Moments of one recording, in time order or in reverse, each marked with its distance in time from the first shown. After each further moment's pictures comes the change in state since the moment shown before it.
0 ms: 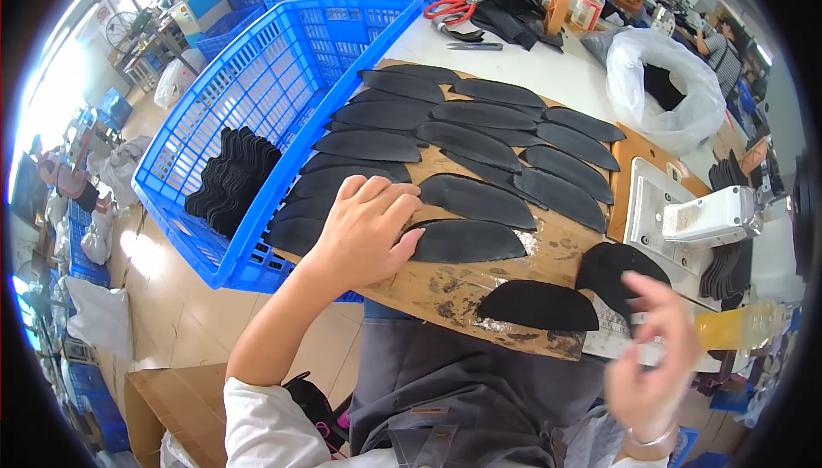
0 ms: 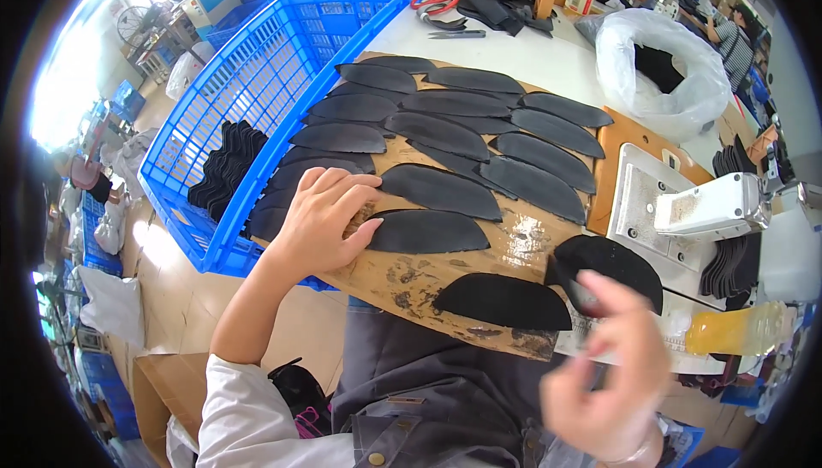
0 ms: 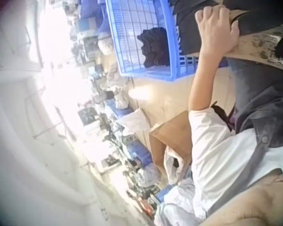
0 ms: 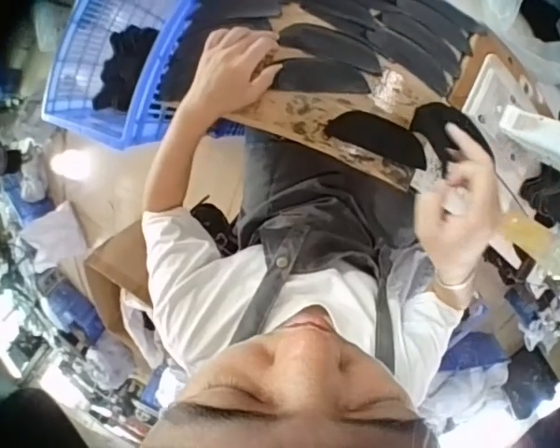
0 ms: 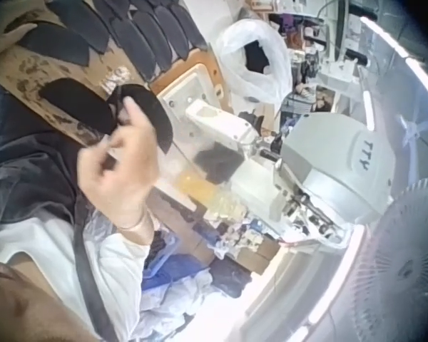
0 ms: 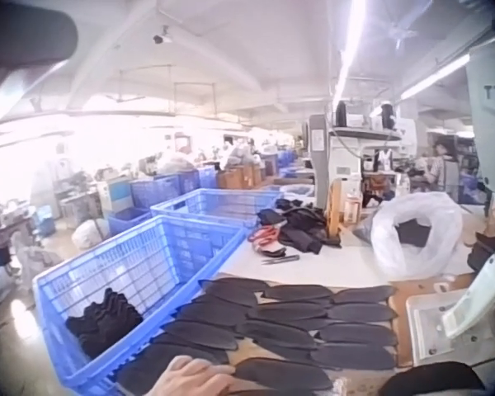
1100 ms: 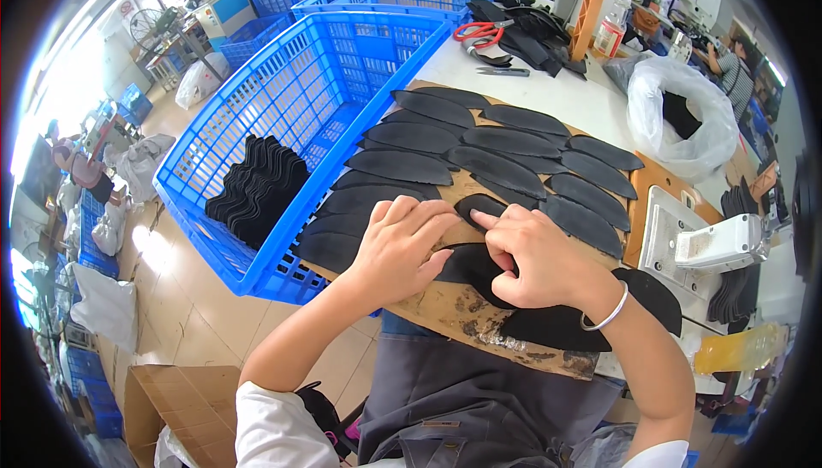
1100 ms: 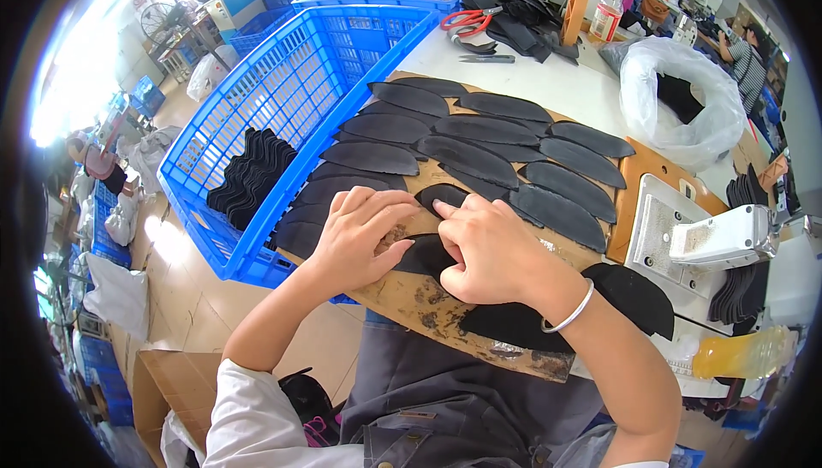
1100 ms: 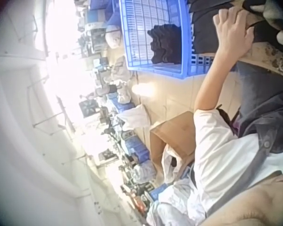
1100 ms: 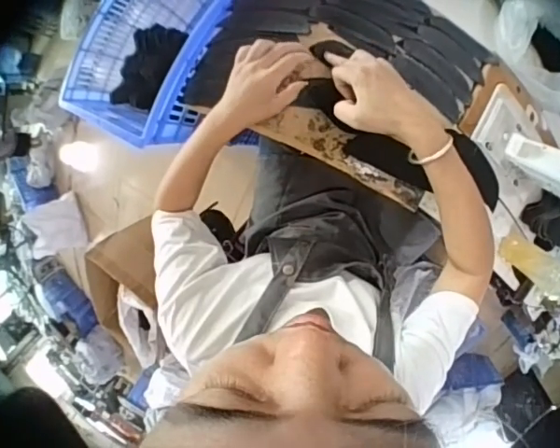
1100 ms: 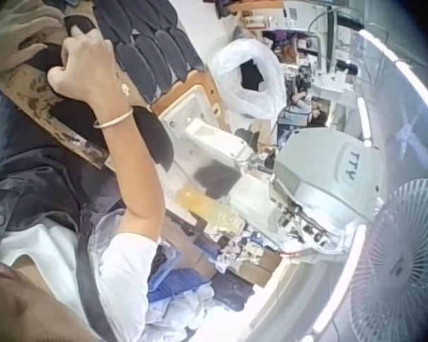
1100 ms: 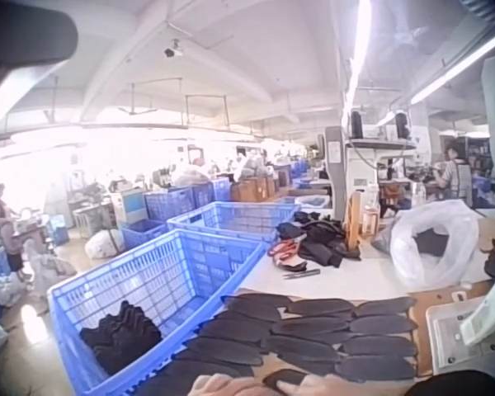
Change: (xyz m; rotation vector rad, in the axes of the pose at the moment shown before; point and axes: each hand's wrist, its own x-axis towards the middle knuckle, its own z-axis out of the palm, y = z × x) left_hand -0.005 0.002 0.006 -0.076 0.083 -0.062; right_hand 0.116 0.023 0.126 0.108 -0.603 -0.383
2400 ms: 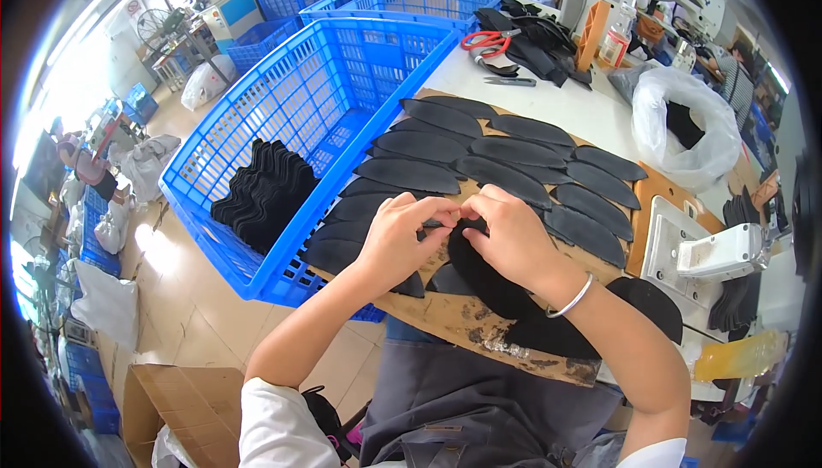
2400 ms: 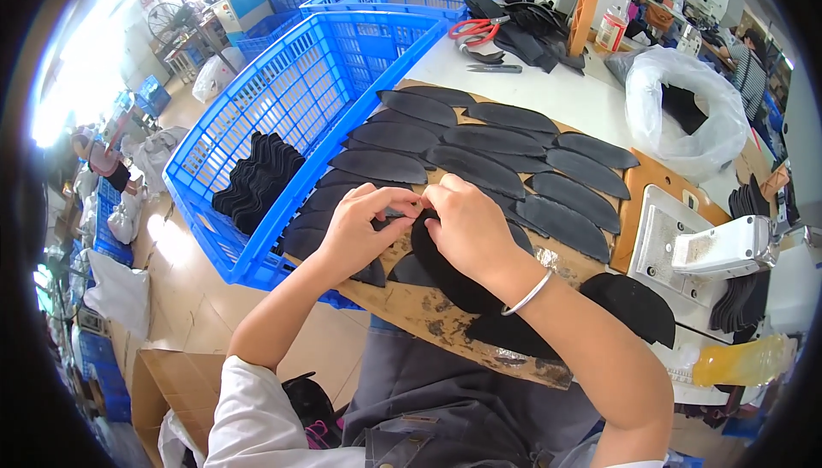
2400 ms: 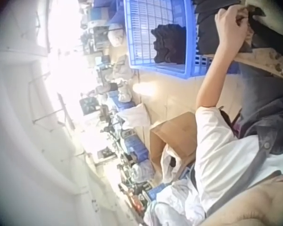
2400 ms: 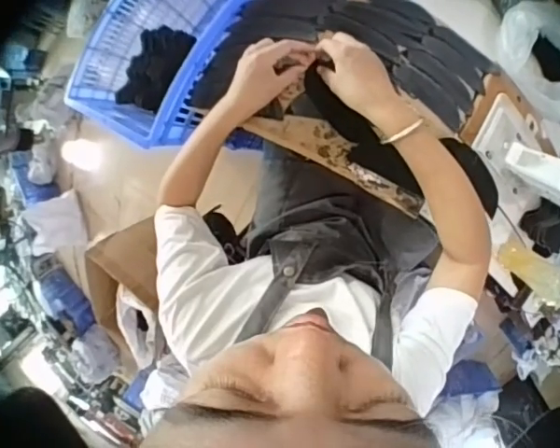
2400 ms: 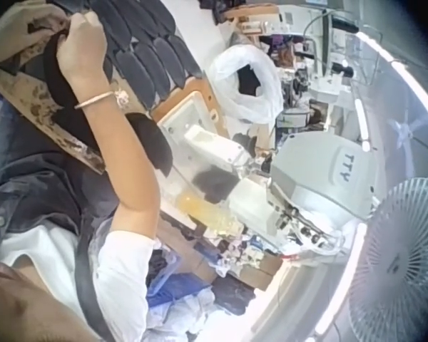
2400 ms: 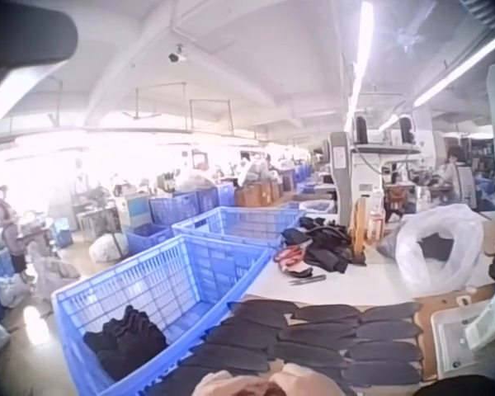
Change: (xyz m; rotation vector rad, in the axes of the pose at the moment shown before) left_hand 0.012 -0.023 0.007 -0.315 0.037 -0.212; right_hand 0.041 0.009 0.034 0.013 0.359 0.080
